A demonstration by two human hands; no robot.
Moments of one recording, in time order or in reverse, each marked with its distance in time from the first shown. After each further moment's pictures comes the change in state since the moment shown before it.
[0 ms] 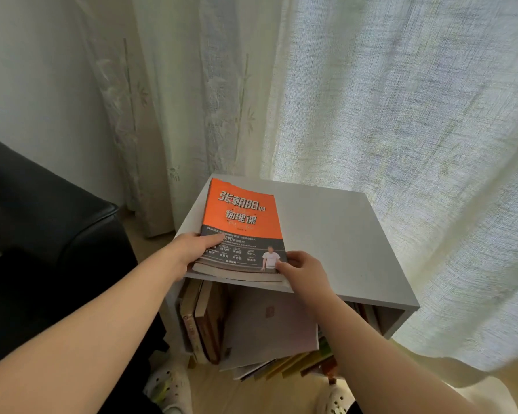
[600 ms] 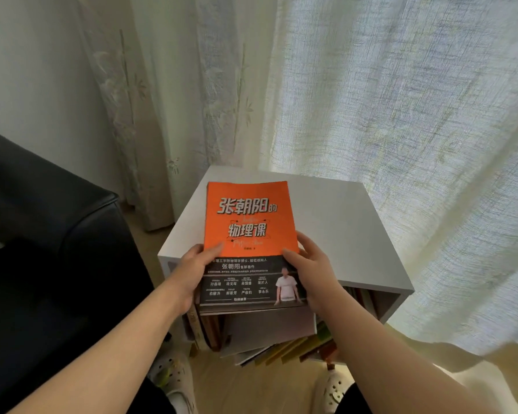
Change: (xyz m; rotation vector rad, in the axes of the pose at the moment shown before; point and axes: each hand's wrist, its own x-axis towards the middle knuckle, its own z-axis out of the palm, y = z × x) left_hand -0.038 -0.048 0.017 -0.339 -0.102 0.090; right_hand -0.024 0.002 -0.010 0.571 -0.137 -0.009
